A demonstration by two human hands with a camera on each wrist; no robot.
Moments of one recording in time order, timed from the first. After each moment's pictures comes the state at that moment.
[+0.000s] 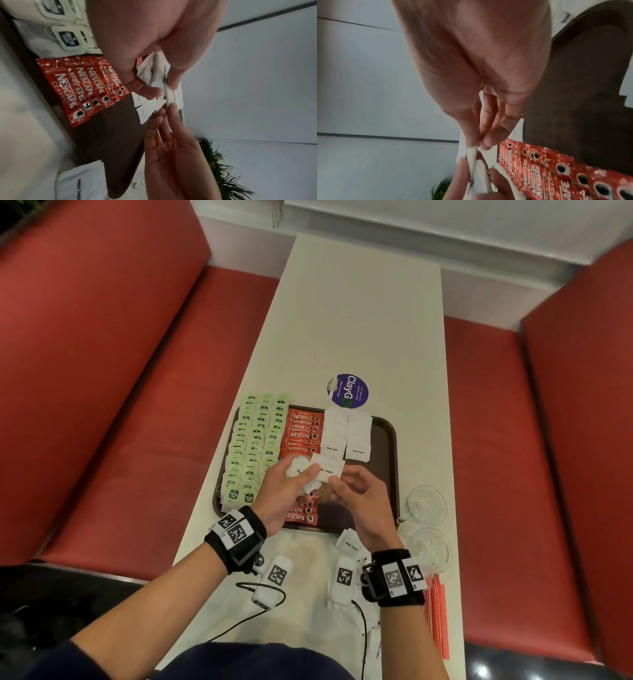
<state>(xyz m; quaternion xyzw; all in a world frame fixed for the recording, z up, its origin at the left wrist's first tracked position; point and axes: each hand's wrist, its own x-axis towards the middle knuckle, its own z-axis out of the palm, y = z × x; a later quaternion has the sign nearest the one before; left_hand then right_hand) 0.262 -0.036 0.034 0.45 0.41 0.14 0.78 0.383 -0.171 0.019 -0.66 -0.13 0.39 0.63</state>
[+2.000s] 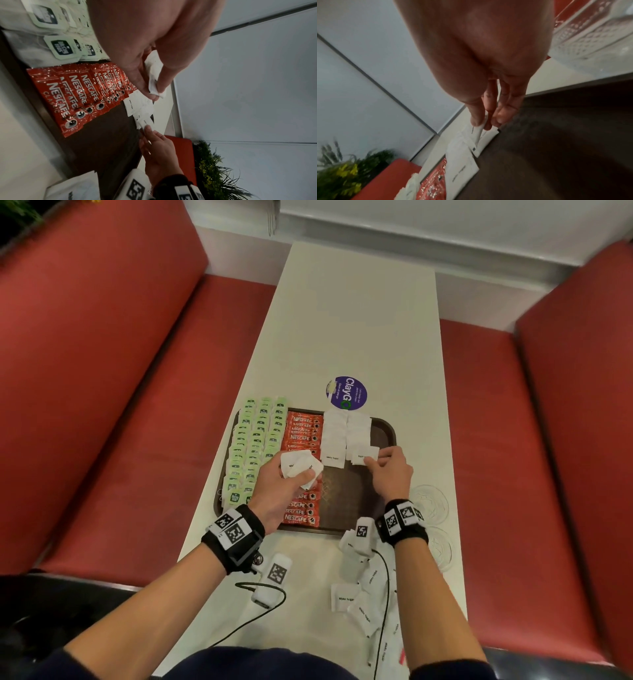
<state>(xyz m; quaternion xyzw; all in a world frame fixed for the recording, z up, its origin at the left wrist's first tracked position) 0.261 -0.026 0.030 0.45 0.42 0.17 0.77 0.479 -0.150 -0.041 -0.88 -0.12 0.20 0.41</state>
